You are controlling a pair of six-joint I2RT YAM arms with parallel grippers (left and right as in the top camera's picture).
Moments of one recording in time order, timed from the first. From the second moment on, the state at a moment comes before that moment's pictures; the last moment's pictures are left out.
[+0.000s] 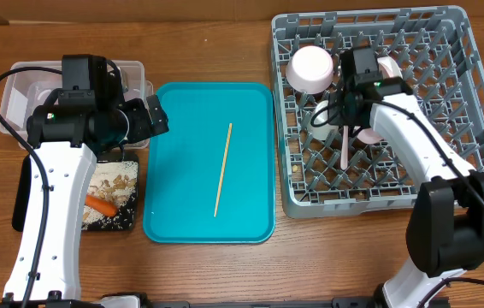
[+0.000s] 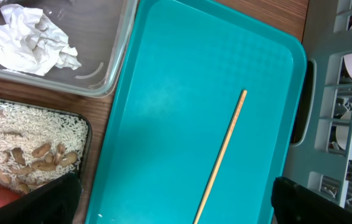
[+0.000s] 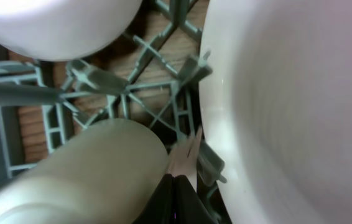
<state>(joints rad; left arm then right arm) 0.01 1.47 1.42 -1.04 0.19 -0.33 0.17 1.86 1.41 -0.76 0.14 0.23</state>
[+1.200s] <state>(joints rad) 0.01 1.47 1.42 -1.04 0.19 -0.33 0.41 1.86 1.80 -1.12 -0.39 0.41</state>
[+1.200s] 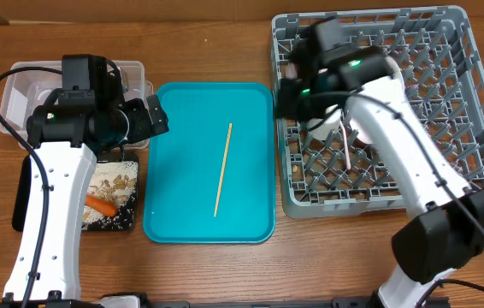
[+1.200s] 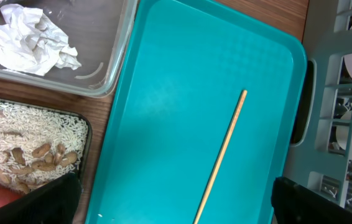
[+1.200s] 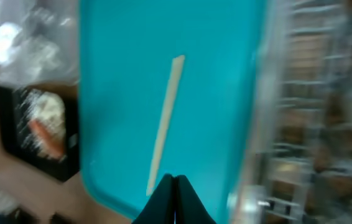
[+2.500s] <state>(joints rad) 0.01 1.47 1.42 -1.04 0.19 -0.33 0.82 1.87 1.59 -0.86 0.04 1.01</state>
